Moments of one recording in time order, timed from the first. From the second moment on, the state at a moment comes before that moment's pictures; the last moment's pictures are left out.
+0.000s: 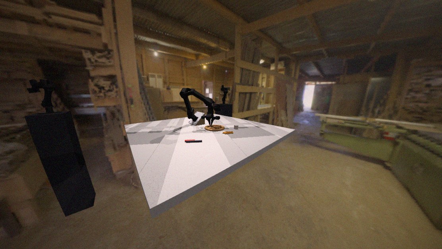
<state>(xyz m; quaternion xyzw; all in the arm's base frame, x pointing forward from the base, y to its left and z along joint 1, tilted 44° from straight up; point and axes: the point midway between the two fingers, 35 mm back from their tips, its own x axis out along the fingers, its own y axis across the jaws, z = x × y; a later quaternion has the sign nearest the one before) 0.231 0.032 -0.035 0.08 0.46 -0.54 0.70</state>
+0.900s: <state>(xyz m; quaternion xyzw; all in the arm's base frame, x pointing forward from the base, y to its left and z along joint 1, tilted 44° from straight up) 0.232 0.036 -0.029 0.07 0.46 -0.54 0.70</state>
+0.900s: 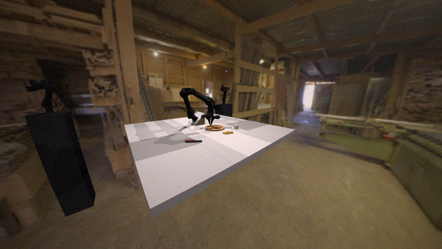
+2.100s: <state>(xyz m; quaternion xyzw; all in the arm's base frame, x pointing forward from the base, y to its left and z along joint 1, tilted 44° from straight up) 0.229 0.037 -0.029 0.07 0.45 -0.54 0.71</state>
